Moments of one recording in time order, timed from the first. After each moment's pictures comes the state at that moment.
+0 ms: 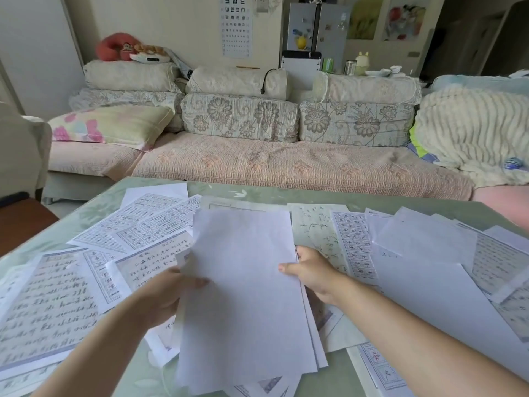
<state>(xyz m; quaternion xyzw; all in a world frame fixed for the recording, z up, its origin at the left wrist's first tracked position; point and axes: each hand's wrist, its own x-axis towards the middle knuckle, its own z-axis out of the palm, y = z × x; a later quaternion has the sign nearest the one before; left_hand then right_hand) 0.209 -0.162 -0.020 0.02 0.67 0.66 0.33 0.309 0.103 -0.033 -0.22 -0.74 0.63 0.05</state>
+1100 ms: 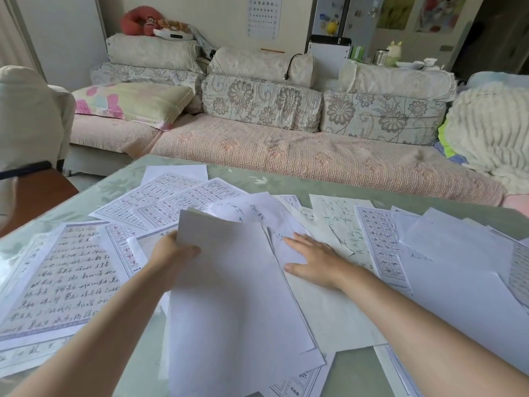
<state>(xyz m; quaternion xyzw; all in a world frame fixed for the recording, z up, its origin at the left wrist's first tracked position) 0.160 -0.184 -0.039 -0.01 0.77 0.63 0.12 0.271 0.104 -0.048 -0.10 -0.98 0.15 -0.08</state>
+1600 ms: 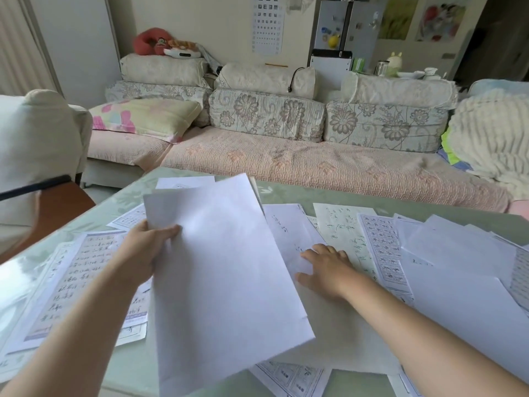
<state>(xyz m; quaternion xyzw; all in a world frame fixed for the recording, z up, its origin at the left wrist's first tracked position) 0.159 -0.233 0.011 -0.02 0.66 0.75 0.09 0.290 0.090 -0.035 -0.15 -0.98 0.02 -0.08</state>
